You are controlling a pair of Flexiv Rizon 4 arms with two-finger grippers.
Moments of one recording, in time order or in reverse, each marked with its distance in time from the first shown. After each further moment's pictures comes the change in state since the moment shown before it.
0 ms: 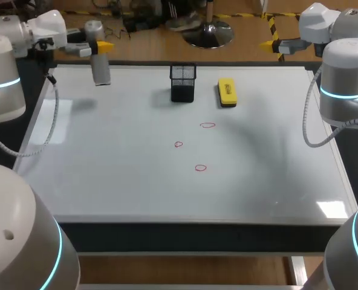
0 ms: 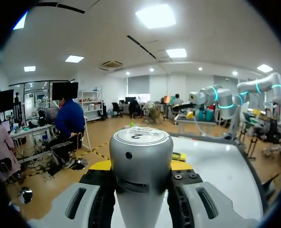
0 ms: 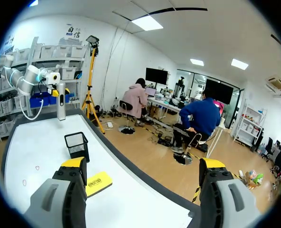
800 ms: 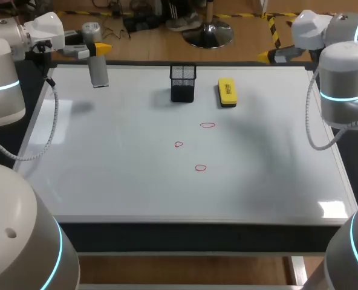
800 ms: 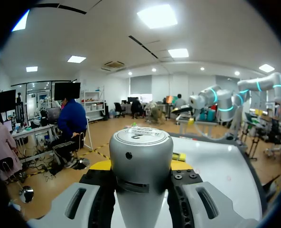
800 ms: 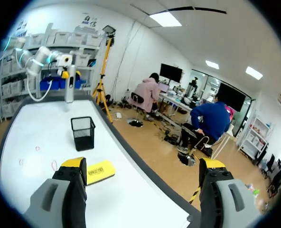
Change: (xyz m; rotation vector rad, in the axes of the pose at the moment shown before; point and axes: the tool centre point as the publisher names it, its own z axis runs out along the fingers) left arm 0.006 -0.002 -0.005 0.001 -0.019 0.001; right arm 0.018 -0.025 0.018 0.066 0.099 -0.152
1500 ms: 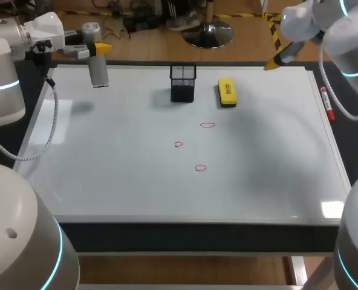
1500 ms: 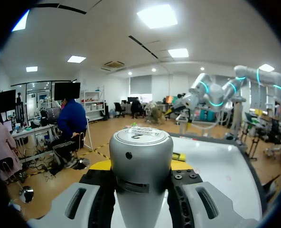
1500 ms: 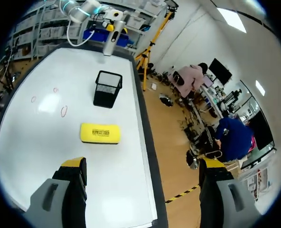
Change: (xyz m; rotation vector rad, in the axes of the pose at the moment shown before) left arm 0.000 0.000 0.000 -0.001 0.000 0.000; right arm 0.000 -0.024 0.020 0.262 0.284 -0.457
